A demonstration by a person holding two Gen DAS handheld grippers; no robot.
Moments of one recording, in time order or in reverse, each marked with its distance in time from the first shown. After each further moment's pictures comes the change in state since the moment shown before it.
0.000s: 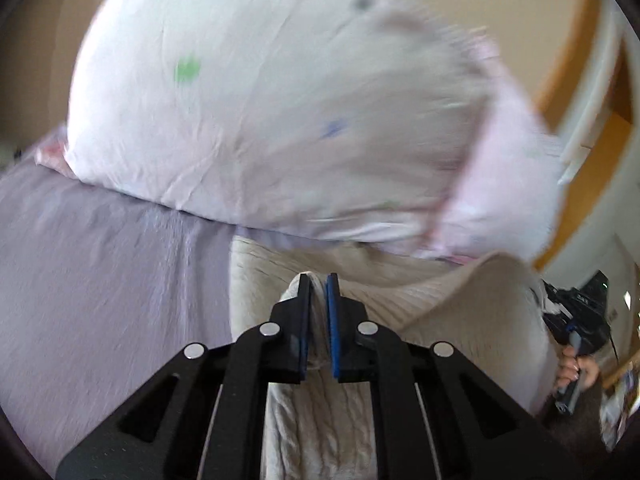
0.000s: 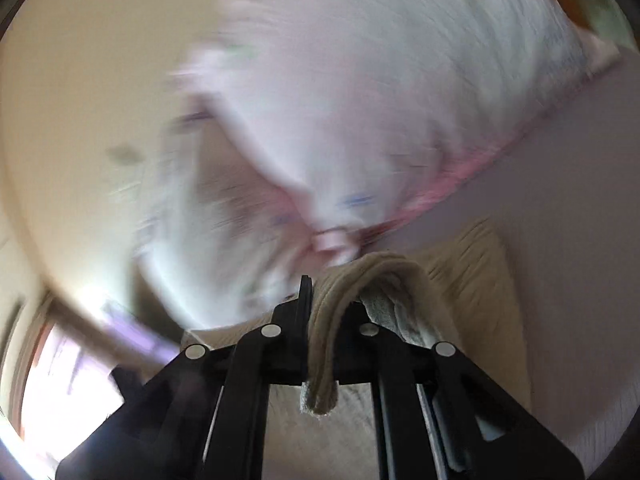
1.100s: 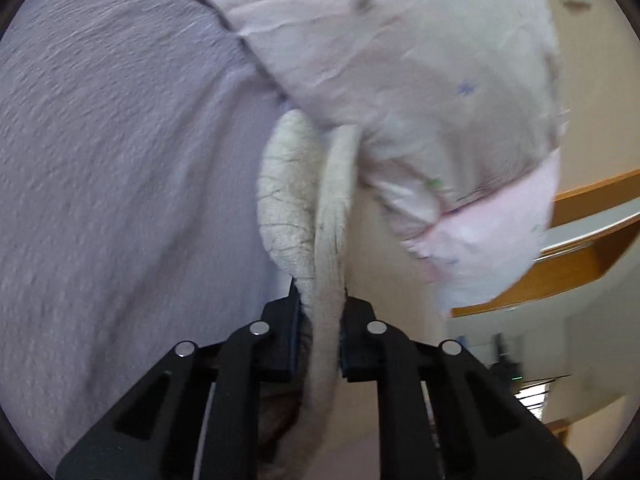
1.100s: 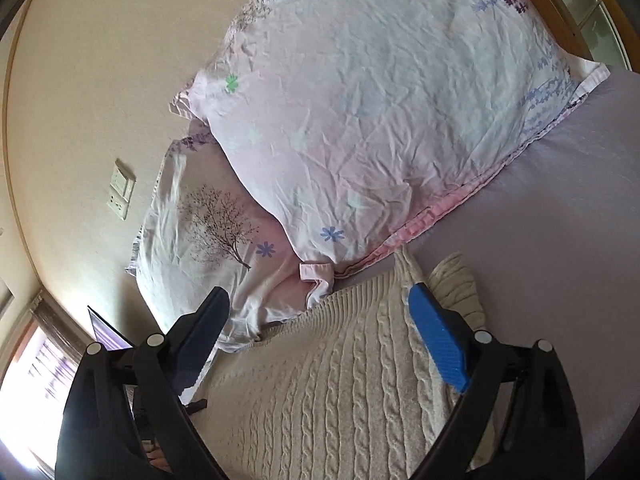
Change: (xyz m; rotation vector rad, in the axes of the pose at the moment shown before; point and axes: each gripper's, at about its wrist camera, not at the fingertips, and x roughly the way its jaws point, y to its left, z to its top) left arm 0.028 0.064 -0.047 -0.527 0.178 -0.336; right arm -0.038 -0.014 -0.012 -0.100 -0.156 0.079
